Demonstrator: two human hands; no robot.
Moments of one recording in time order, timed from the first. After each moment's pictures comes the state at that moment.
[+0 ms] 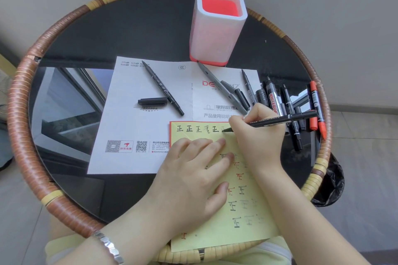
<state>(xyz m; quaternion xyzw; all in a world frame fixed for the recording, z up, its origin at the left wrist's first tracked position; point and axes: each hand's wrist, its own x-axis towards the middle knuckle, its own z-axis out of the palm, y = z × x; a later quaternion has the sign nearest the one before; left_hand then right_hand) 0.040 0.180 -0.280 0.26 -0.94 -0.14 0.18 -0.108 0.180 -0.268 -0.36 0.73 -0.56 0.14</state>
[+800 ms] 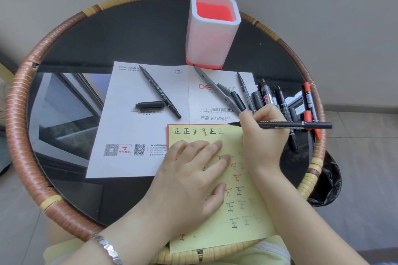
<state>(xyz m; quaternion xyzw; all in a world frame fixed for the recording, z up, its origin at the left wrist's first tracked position) 0.040 0.179 -0.281 0.26 -0.94 -0.13 0.18 -0.109 0.184 -0.261 -0.28 0.72 -0.62 0.13</state>
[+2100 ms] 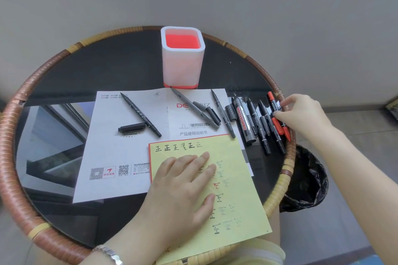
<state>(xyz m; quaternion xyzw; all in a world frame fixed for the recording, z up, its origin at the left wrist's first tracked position) 0.029 0.185 -0.276 0.25 -0.95 -0.14 0.15 -0.260 0.203 -0.221 -0.36 0.91 -0.17 0.07</state>
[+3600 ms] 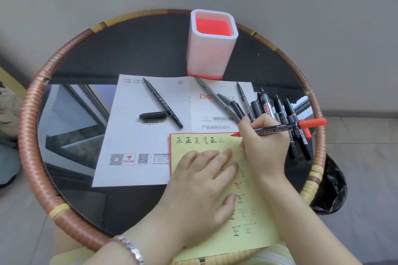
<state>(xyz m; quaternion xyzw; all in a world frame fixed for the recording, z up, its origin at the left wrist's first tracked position) 0.029 0.185 -0.281 0.25 -0.94 -0.15 0.17 -0.119 0.187 -0.266 -0.32 0.72 -0.60 0.13</state>
